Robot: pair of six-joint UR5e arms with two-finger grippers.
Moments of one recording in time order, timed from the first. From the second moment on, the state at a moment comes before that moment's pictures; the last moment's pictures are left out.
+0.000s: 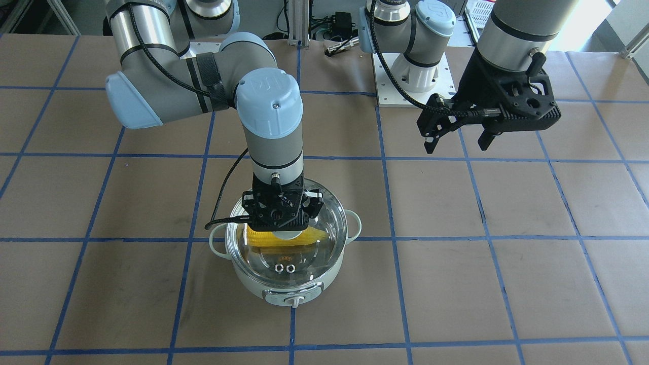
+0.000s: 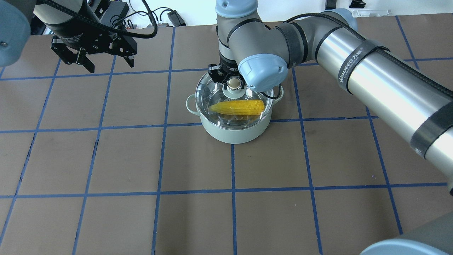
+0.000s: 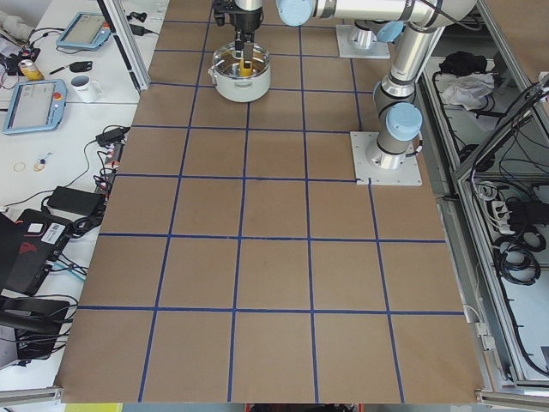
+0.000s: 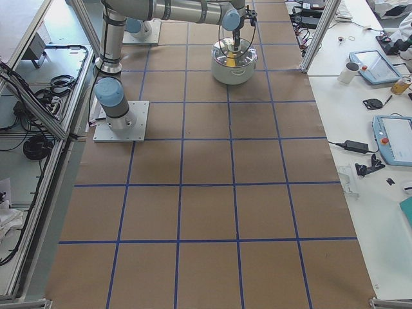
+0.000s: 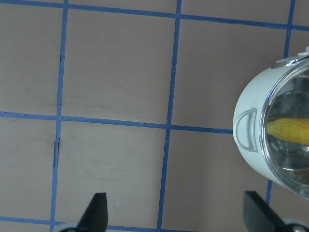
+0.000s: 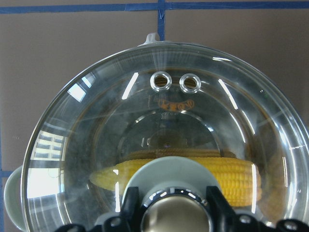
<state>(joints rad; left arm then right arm) -1.54 -1.60 -1.50 -1.51 1.56 -0.07 1.92 -1.15 1.46 -1.99 -1.57 0.34</state>
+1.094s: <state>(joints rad) -1.54 -1.60 -1.50 -1.51 1.56 -0.07 1.92 -1.15 1.46 -1.98 -1.57 0.34</state>
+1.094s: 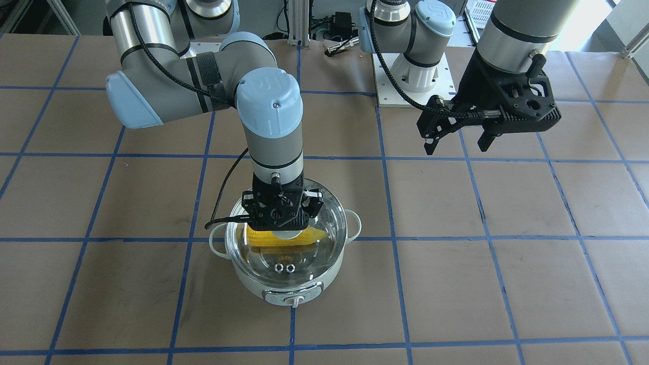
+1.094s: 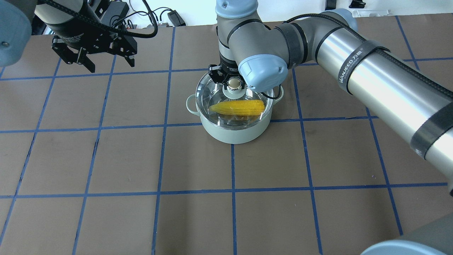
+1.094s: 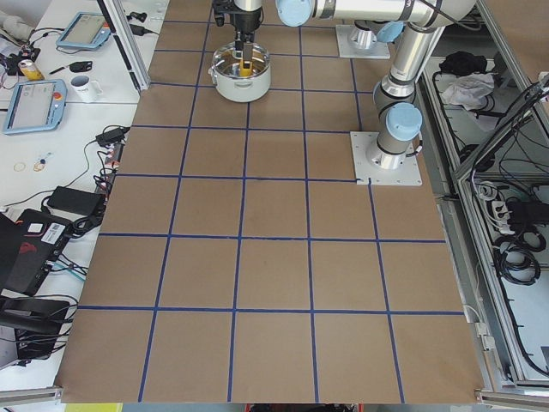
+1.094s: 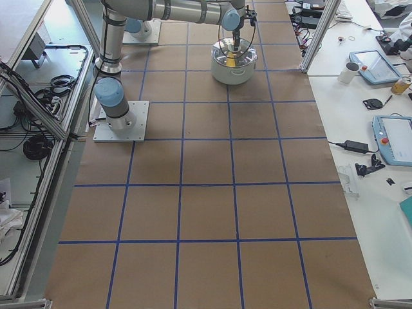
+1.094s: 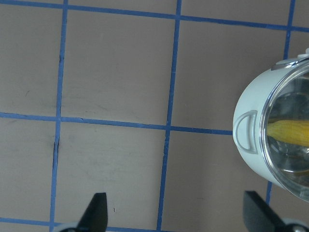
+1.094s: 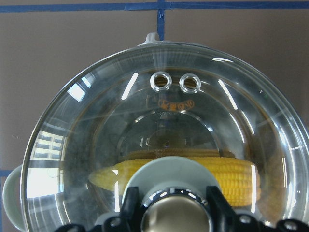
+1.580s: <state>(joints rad) -1.54 -1.60 -1.50 -1.51 1.57 -0.07 1.92 -1.15 1.46 -1.99 -1.60 0.35</state>
